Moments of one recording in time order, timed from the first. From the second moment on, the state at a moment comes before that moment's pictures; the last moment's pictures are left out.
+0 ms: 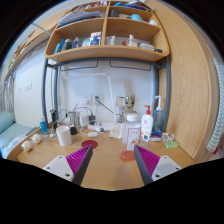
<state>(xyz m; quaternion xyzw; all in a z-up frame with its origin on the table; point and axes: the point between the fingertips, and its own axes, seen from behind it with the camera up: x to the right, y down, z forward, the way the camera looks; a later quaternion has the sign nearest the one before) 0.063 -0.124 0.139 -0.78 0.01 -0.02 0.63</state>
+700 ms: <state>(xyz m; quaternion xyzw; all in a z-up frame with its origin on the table) 0.140 0.013 0.092 -0.78 0.01 -0.03 0.63</state>
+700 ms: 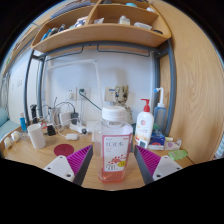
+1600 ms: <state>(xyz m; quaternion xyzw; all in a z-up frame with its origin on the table) 0.099 0.054 0.139 -0.73 -0.15 -0.18 0.64</state>
